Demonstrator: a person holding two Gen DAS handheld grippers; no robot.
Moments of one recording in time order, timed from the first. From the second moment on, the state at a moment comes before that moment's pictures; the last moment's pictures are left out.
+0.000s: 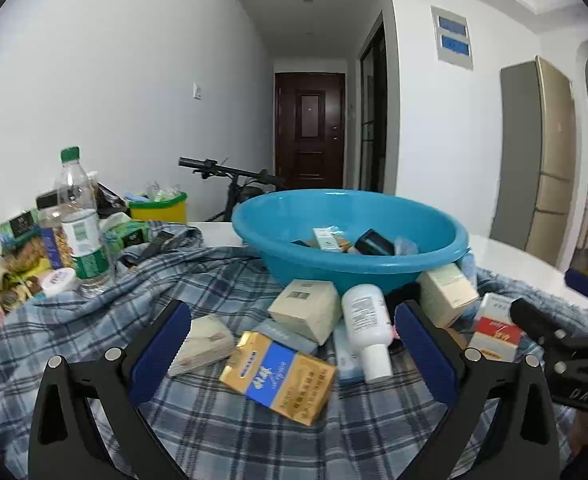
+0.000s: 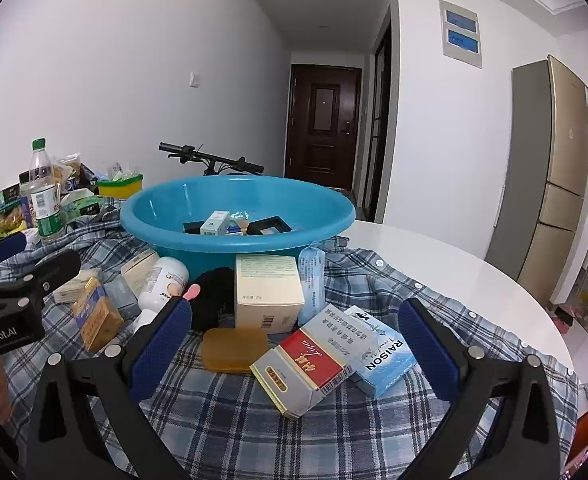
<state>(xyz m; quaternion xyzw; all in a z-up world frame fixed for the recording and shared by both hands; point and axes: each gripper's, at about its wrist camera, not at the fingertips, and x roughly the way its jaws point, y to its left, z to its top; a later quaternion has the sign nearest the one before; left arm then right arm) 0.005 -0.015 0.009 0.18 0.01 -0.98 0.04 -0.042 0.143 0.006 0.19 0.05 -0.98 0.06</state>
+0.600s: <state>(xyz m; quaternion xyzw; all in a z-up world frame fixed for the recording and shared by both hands) -0.012 -0.013 0.108 0.16 -0.01 -0.99 0.04 -0.054 0.143 0.104 0.13 0.04 -0.99 0.06</state>
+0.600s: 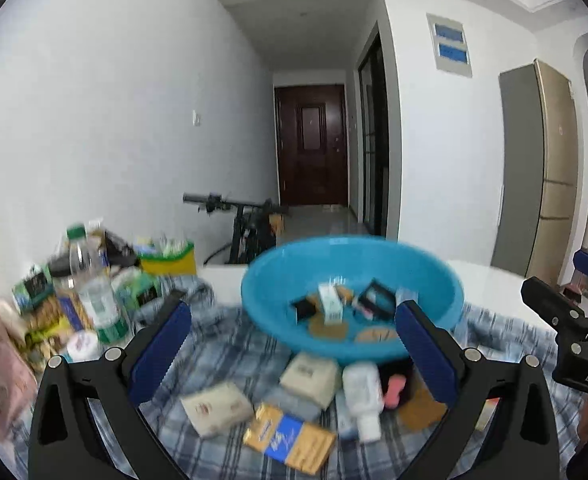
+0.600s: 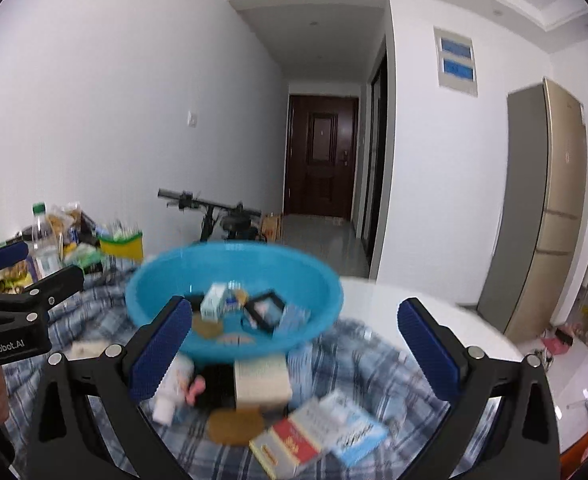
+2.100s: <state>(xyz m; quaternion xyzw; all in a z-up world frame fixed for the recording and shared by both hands) -0.058 0.011 0.059 0.35 -0.05 -0.94 -0.01 -0.086 0.149 0.102 0.27 0.04 -0.96 0.09</state>
